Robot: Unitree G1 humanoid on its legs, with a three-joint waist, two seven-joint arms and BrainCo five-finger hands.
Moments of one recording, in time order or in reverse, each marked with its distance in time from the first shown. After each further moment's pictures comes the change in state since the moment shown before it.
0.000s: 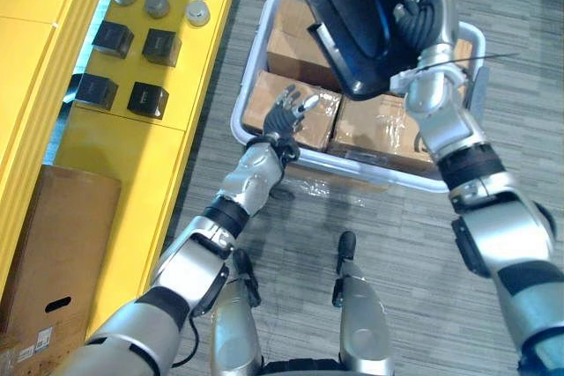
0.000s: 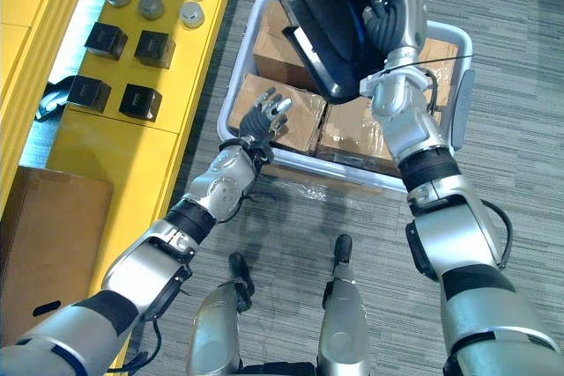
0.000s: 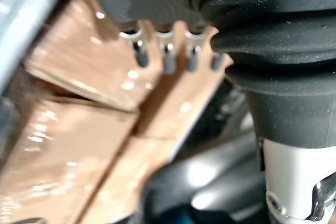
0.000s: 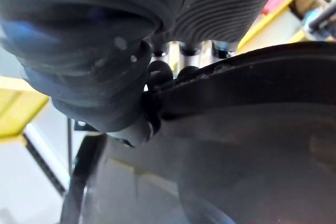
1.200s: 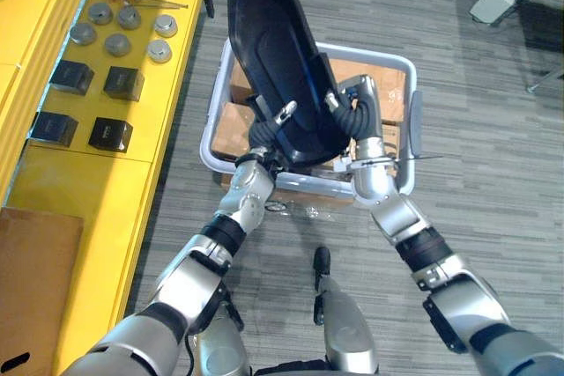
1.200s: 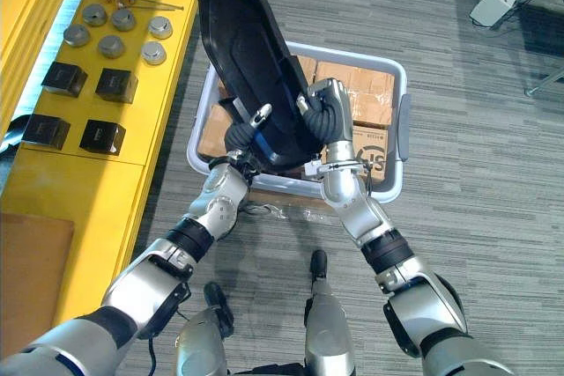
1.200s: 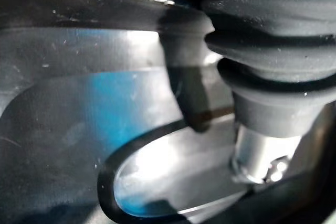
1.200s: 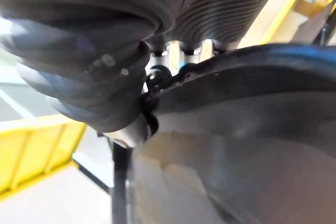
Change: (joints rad) left arm 0.180 0.001 -0.024 -0.011 -0.102 -0.196 -0.147; right arm 0.526 0.137 0.071 -0.529 0.063 -0.094 -0.038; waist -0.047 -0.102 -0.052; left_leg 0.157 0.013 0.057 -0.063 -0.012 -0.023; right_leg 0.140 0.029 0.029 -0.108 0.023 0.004
